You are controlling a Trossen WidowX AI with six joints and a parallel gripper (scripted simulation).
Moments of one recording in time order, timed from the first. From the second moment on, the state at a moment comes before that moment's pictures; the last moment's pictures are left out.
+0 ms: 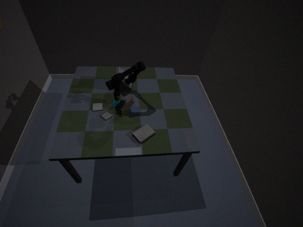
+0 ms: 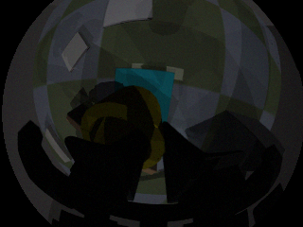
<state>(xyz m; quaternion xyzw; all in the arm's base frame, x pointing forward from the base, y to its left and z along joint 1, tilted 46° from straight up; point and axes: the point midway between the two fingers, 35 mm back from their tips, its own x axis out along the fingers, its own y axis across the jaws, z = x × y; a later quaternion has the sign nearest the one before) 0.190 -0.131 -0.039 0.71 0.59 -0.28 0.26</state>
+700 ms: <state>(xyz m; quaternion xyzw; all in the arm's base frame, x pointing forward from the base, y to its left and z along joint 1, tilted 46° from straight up) 0.196 -0.109 -0.062 0.71 0.59 -0.28 0.27</state>
